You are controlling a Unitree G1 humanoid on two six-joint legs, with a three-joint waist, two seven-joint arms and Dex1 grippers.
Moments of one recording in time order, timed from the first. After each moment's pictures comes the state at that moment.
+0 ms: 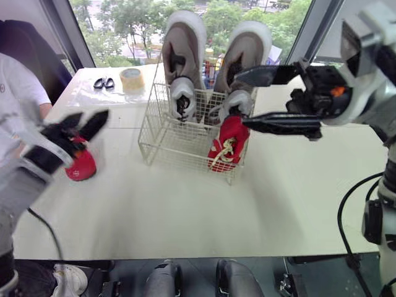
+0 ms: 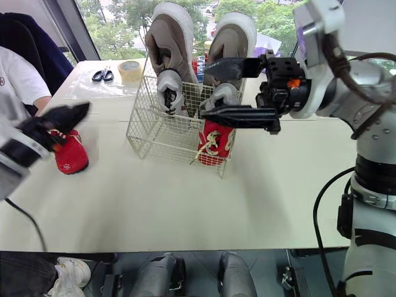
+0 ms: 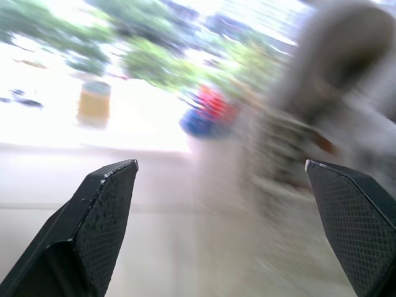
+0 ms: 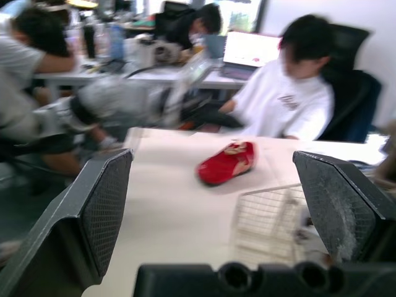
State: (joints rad) left arm -0.28 0.83 0.55 -0.30 -1.21 0.70 0.11; right arm -0.98 -0.86 -0.11 -0.25 1.00 0.95 1.15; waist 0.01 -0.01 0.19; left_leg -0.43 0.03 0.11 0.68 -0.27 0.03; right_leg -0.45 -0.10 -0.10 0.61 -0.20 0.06
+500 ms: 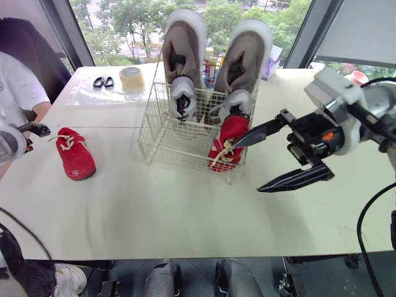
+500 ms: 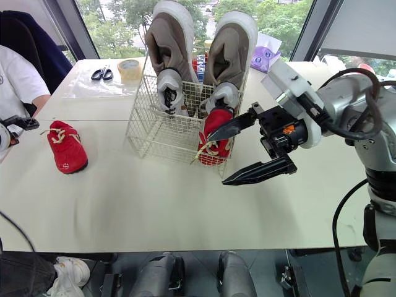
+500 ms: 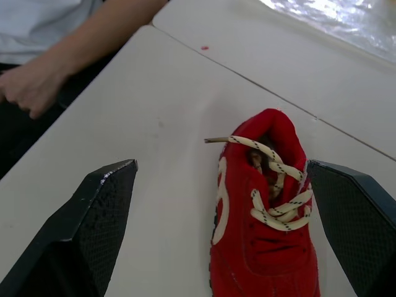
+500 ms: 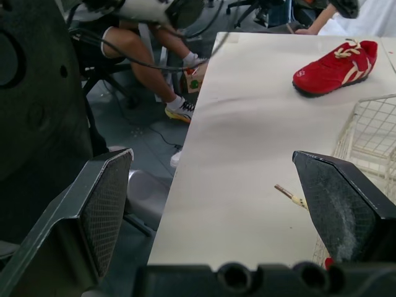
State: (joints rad) left arm -0.76 1.01 0.47 0.39 -0.98 1.27 0.35; right arm -0.93 -1.01 0.06 -0.30 0.89 0.90 1.46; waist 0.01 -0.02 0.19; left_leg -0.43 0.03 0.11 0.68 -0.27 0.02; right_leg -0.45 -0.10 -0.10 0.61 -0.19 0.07
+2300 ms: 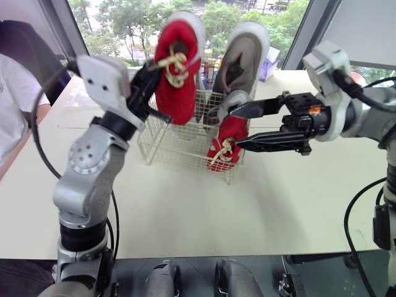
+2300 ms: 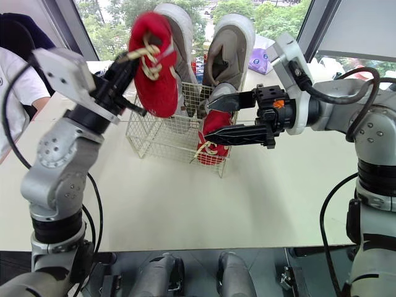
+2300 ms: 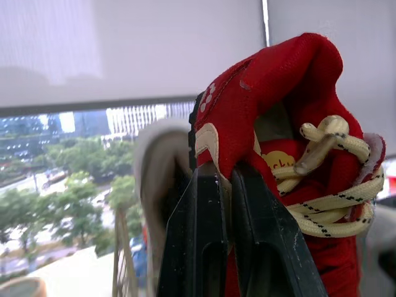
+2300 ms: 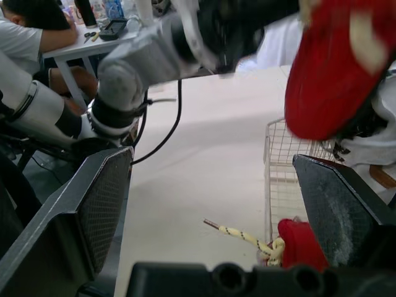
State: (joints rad) left arm -0.54 0.34 0.08 -0.56 -0.39 0.48 -0.17; right arm -0.96 -0.89 -0.06 -0.23 1.02 1.12 1.07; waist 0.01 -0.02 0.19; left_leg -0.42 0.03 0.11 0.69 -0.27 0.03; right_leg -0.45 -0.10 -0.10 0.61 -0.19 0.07
